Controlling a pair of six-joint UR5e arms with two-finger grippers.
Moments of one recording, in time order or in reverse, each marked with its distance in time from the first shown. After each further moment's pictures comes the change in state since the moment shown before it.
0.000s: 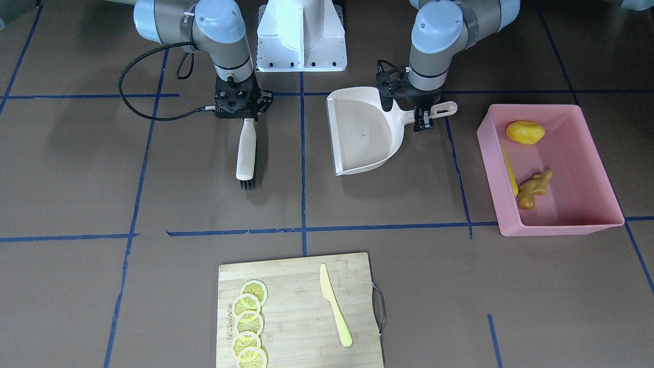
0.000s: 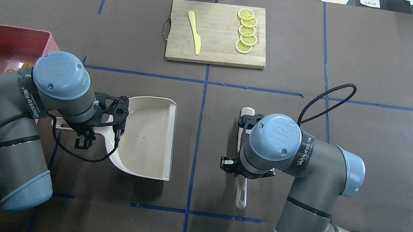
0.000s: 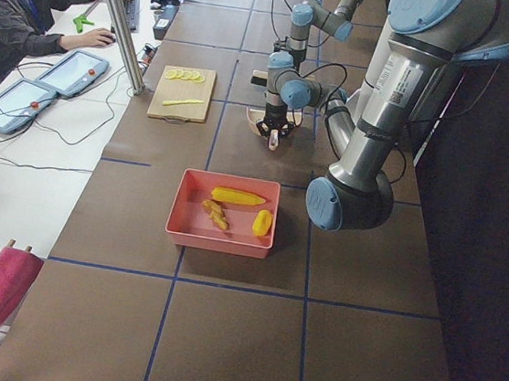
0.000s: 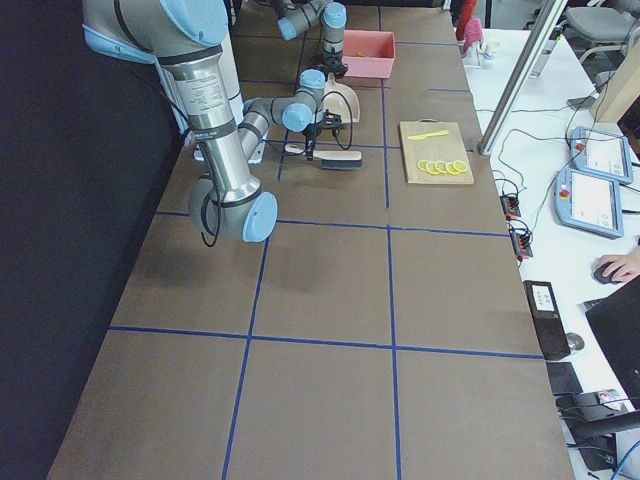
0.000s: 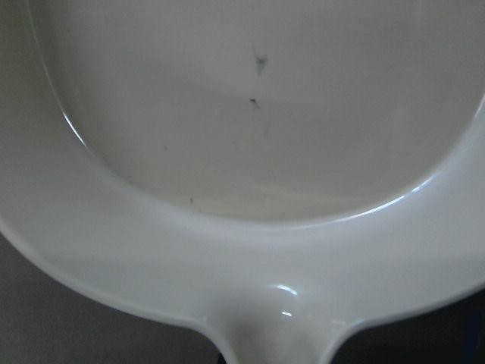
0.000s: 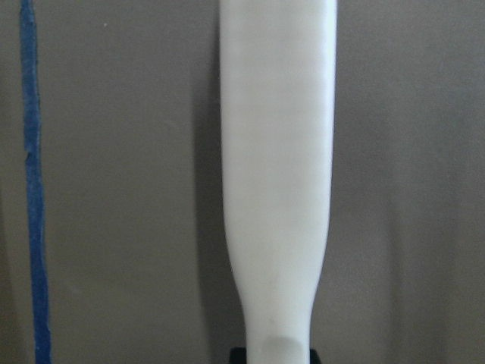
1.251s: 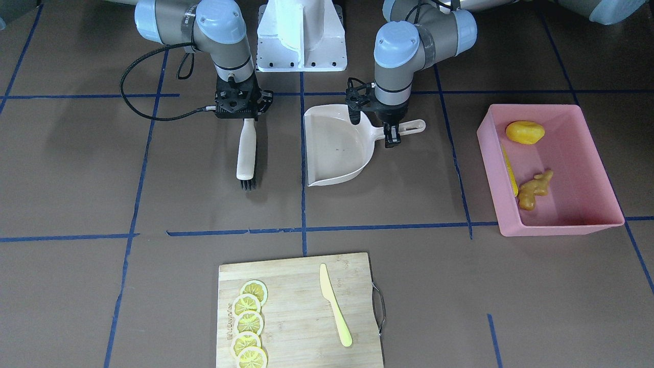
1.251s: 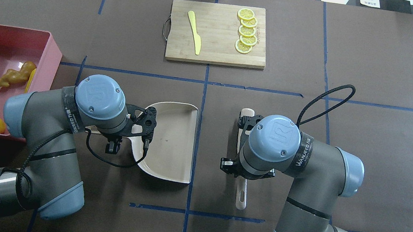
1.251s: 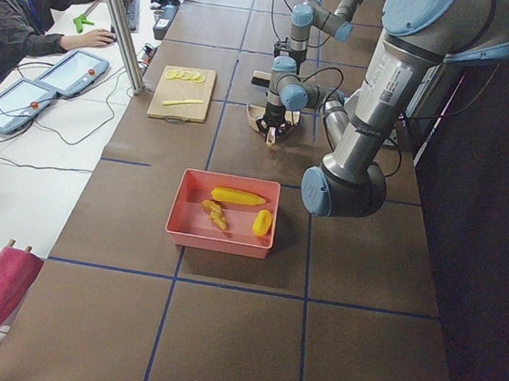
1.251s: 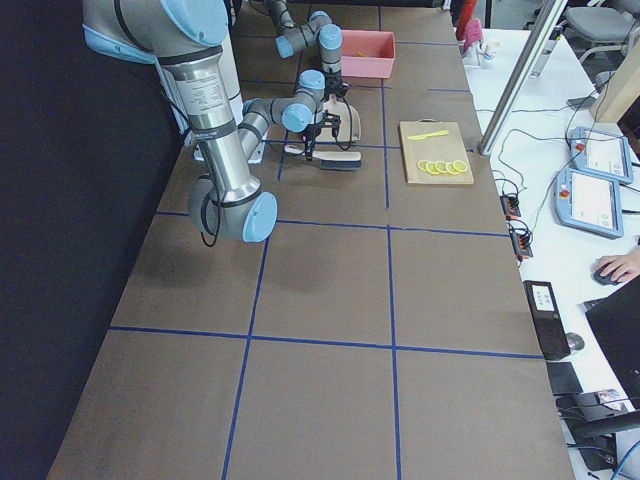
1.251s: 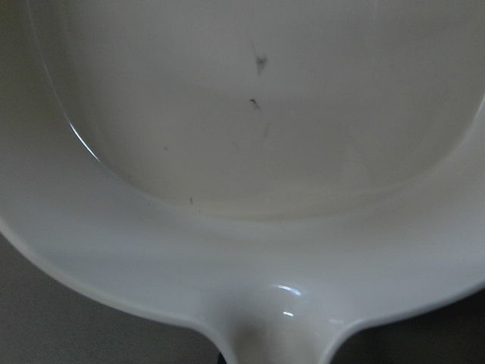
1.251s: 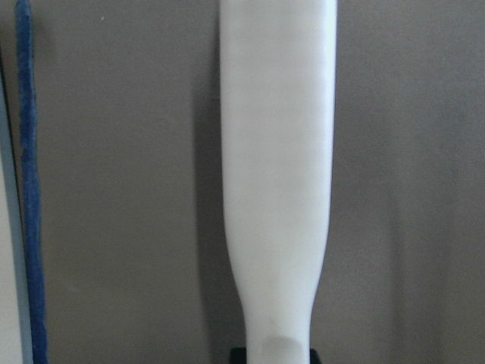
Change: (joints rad) left arm 0.062 -0.096 0.132 -0.087 0.098 -0.024; right arm -0.004 -0.001 -0.003 0.000 -0.001 0.000
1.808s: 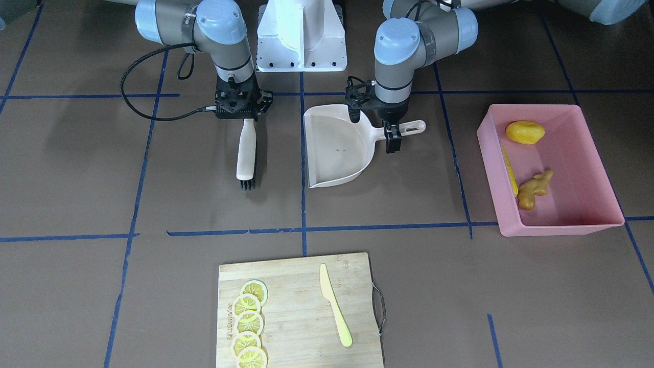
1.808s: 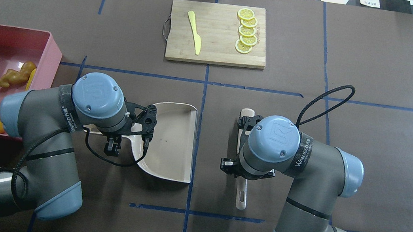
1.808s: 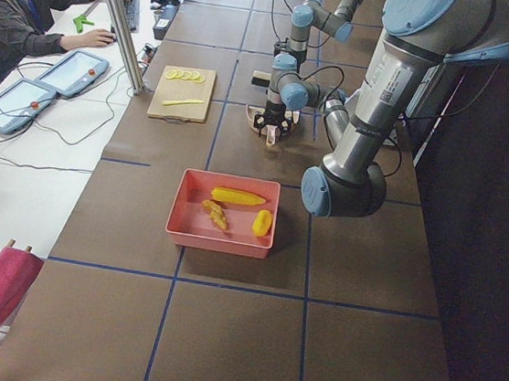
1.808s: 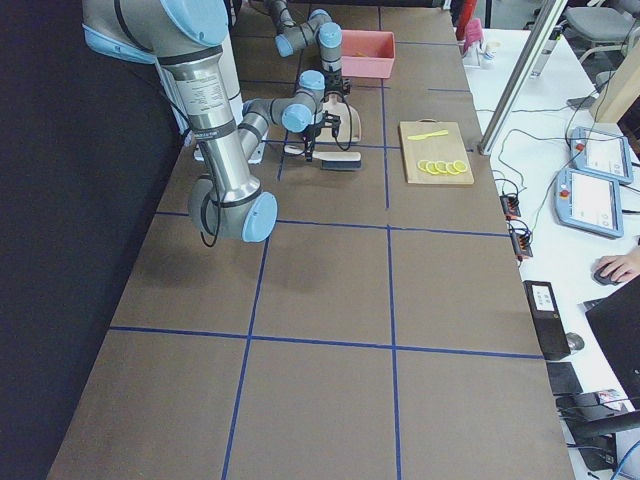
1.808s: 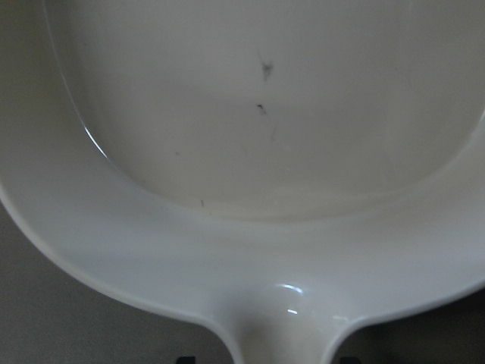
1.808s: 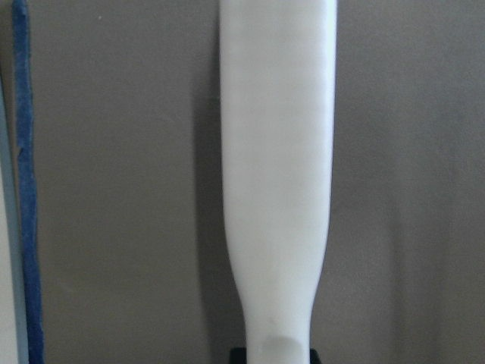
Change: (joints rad) left arm -0.006 0.003 -0.037 0.007 0.004 0.000; right arm -0.002 0.000 -0.002 0.000 -0.005 0.000
